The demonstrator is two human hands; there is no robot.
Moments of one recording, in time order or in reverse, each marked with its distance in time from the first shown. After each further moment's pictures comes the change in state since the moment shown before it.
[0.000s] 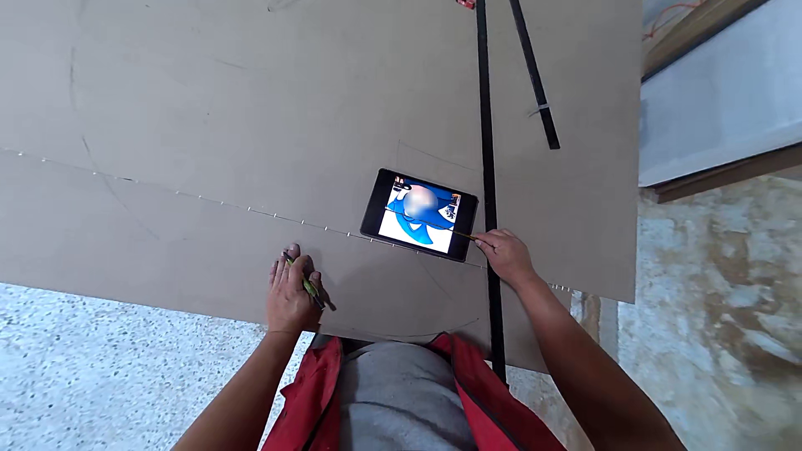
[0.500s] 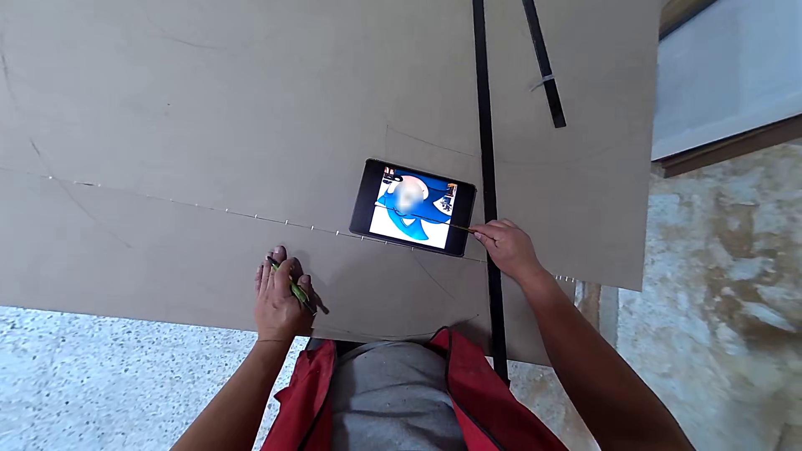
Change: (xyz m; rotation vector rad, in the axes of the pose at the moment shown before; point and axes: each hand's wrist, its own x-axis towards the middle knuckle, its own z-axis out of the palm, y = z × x) left_hand 0.001 0.002 -0.001 -0.007 -0.004 -0.002; right_hand 0.005 0.007 -0.001 0.007 -0.033 -0.022
